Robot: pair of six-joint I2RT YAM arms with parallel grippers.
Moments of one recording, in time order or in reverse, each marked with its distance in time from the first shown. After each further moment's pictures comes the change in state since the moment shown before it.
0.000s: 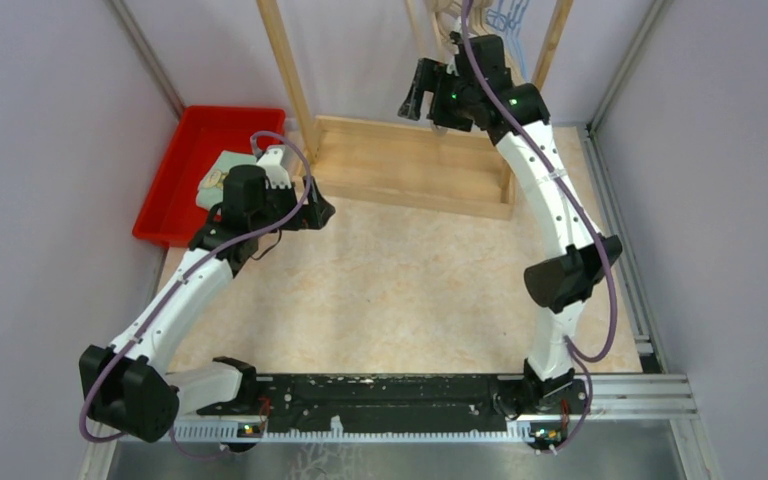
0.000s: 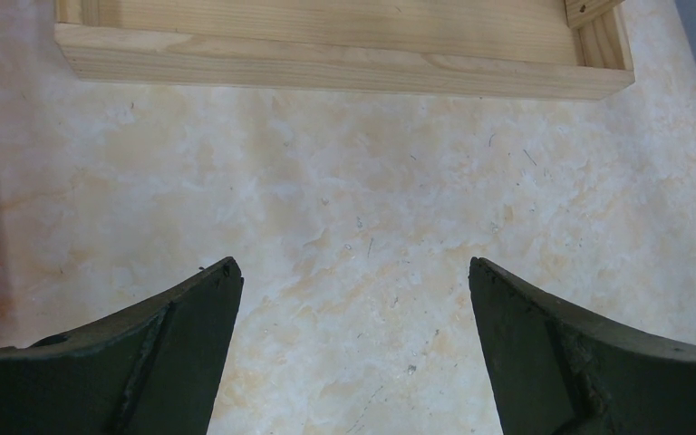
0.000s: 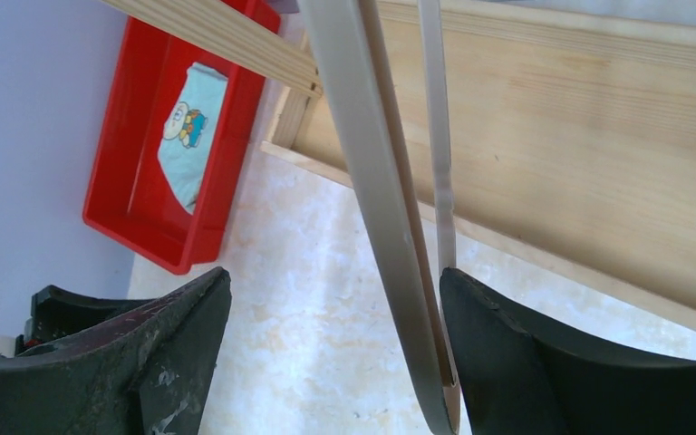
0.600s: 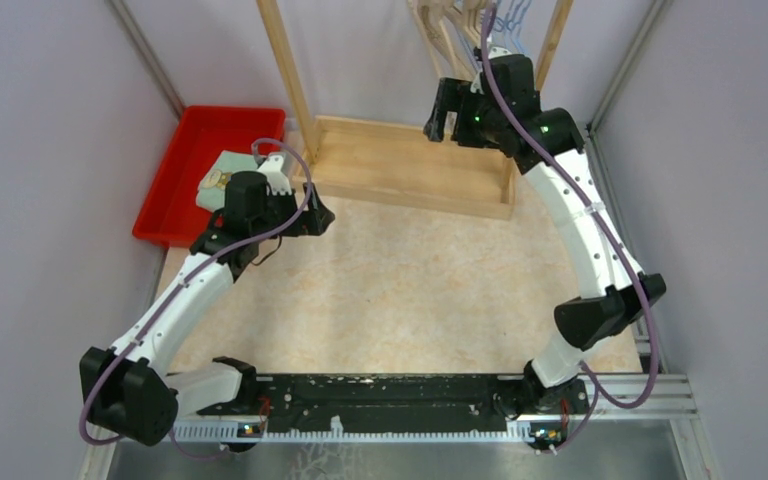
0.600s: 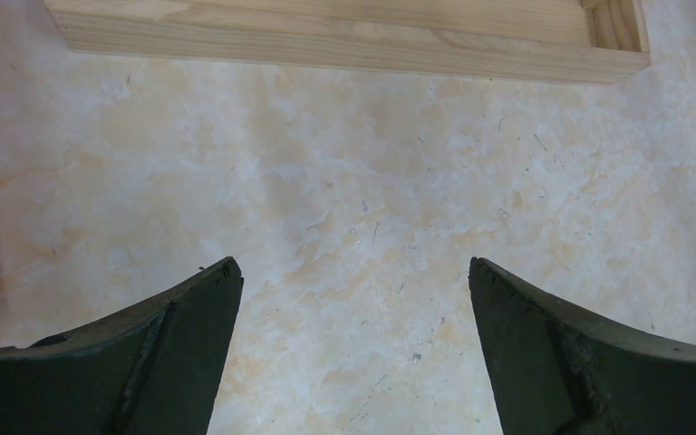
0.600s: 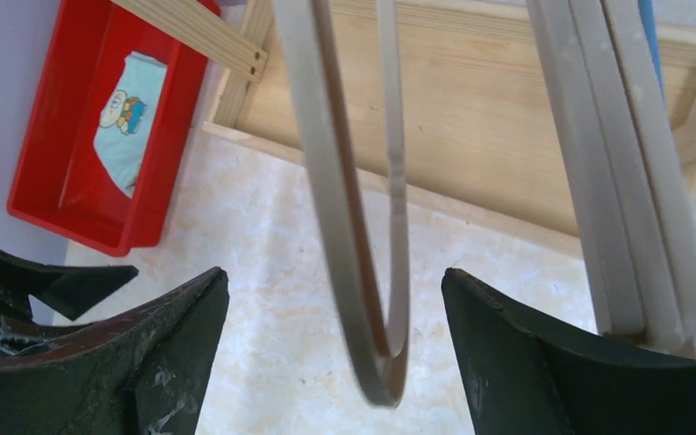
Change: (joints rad) left arm 0.000 -0.017 -0.044 0.011 0.000 -0.005; right arm 0.008 -0.276 -0.290 0.015 0.134 -0.082
